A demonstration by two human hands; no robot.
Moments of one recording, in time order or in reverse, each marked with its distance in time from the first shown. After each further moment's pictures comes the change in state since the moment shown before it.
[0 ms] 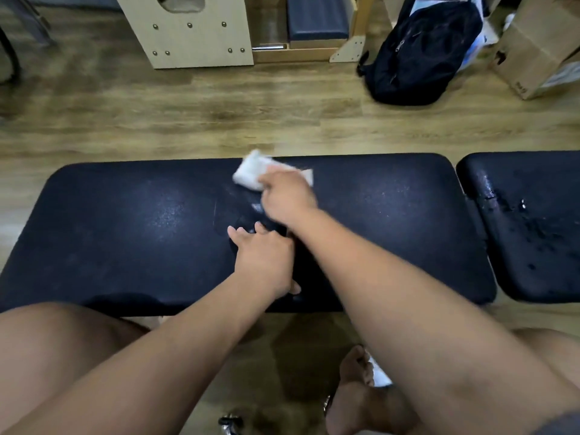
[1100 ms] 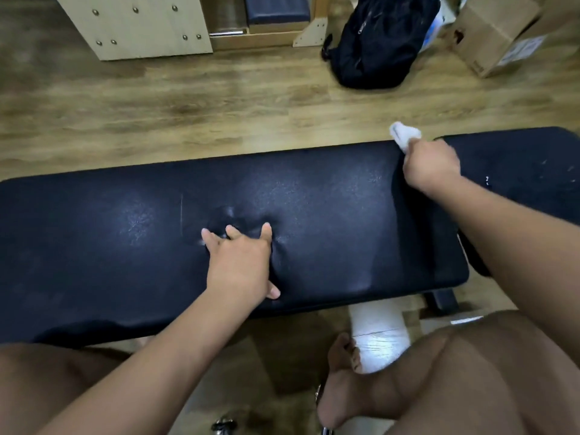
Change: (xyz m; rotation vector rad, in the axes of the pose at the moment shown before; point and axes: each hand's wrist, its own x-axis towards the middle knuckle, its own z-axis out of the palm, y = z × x) left_hand 0.005 0.000 -0.002 0.014 0.019 0.050; right_hand -0.040 0.221 -0.116 -0.363 0.111 0.544
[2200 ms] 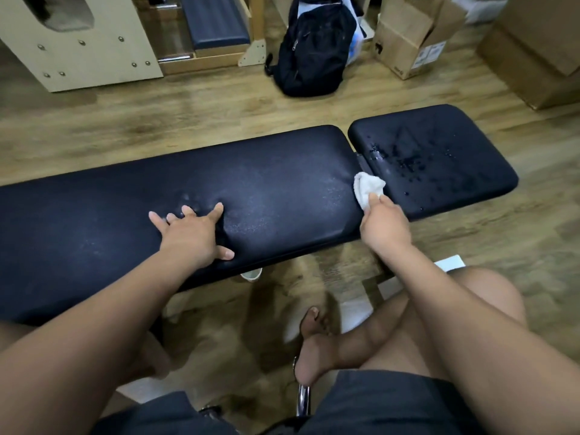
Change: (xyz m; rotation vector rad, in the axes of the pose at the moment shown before) left_hand -0.002 -0.008 0.023 -0.068 0.088 -0.040; right_hand -0.191 0.059 0.042 0.174 0.027 0.176
